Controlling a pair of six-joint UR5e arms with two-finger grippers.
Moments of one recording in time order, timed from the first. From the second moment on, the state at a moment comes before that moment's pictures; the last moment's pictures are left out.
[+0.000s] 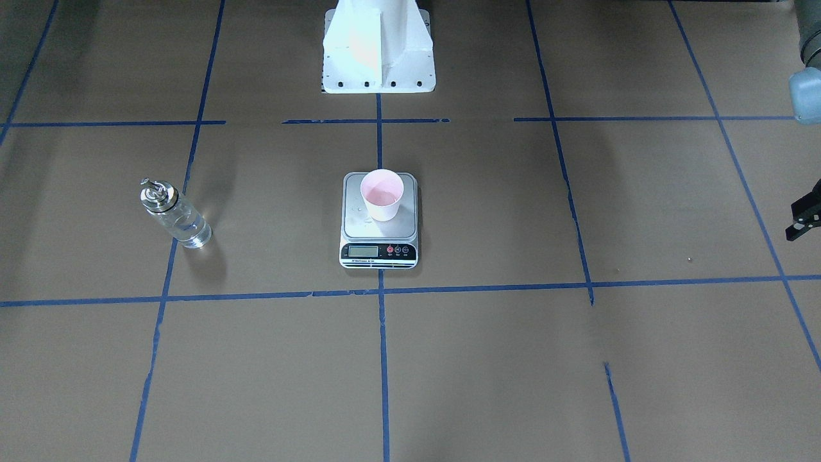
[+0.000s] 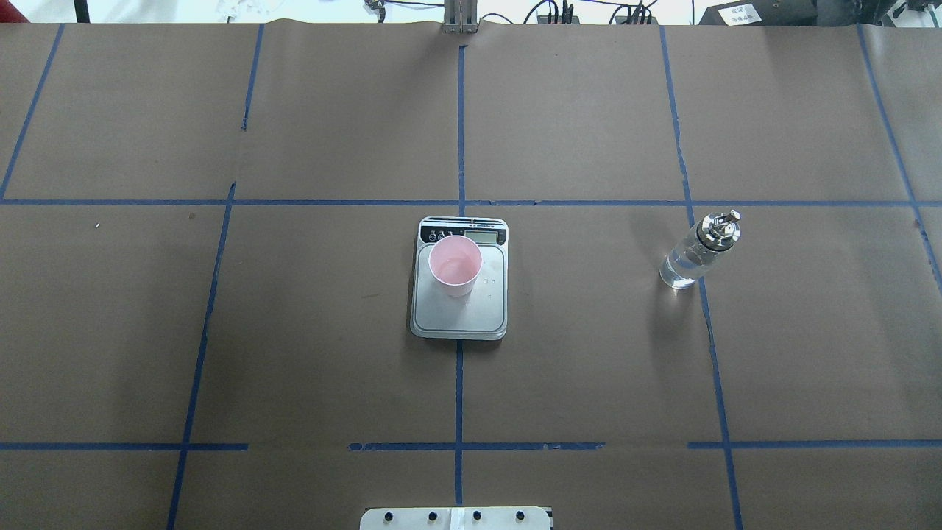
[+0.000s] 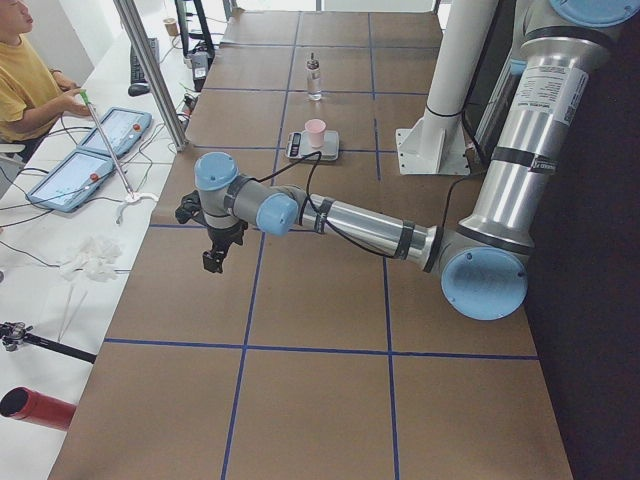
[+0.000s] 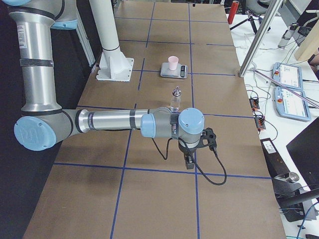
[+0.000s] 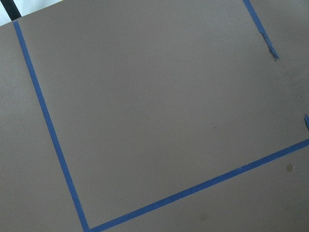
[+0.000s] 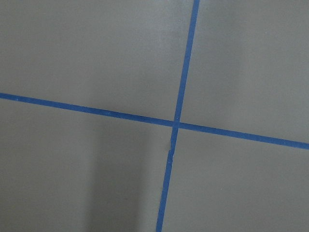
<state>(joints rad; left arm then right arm) -1.39 -1.82 -1.57 -1.71 -2.32 -0.02 1.63 -1.54 1.64 -1.62 2.40 -0.17</state>
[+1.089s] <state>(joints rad) -1.57 -1.75 -1.50 -1.57 -2.38 0.21 1.63 -1.55 1.60 -1.63 2.40 -0.21</state>
